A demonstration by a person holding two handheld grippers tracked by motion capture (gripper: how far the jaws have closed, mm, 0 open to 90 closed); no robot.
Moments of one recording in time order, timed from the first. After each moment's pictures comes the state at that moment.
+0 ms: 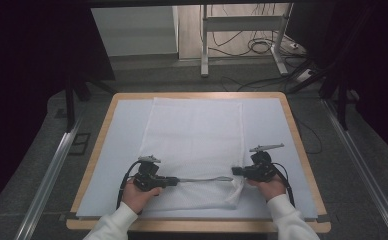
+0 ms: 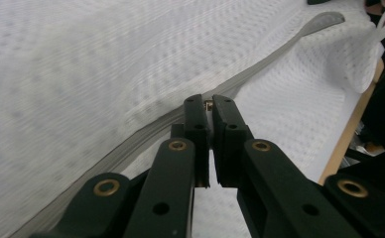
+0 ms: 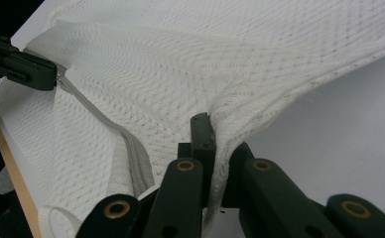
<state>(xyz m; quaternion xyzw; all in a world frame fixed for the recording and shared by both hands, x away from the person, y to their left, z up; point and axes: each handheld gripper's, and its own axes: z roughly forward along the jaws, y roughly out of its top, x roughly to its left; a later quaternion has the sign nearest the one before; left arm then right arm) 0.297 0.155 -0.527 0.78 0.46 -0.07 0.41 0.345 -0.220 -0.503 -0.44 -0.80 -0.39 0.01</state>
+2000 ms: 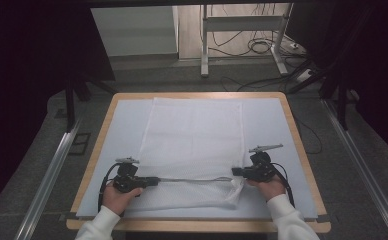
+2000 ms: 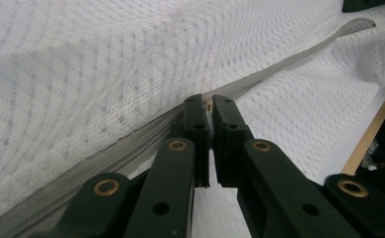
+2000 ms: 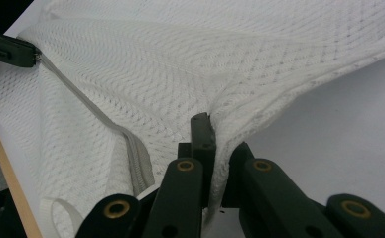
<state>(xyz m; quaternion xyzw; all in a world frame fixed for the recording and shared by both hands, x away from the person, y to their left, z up) 0.286 0.208 -0.531 0.76 0.51 -0.05 0.41 0.345 -0.219 -0.506 -0.44 -0.81 -0.39 0.01</state>
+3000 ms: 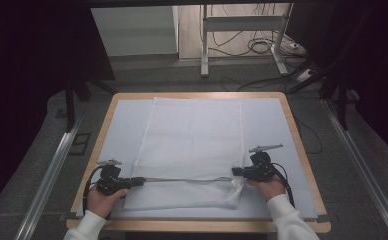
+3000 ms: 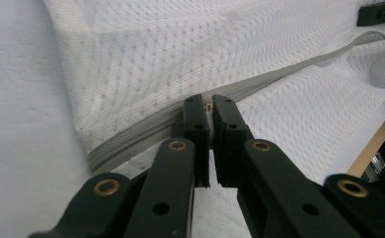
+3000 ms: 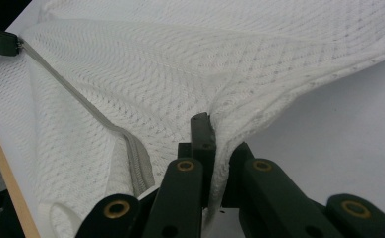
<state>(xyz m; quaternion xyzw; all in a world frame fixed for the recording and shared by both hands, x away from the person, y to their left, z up) 0.274 0.251 -0.531 0.73 0.54 -0.03 0.42 0.346 -0.219 -0.506 -0.45 -0.81 -0.39 0.01</state>
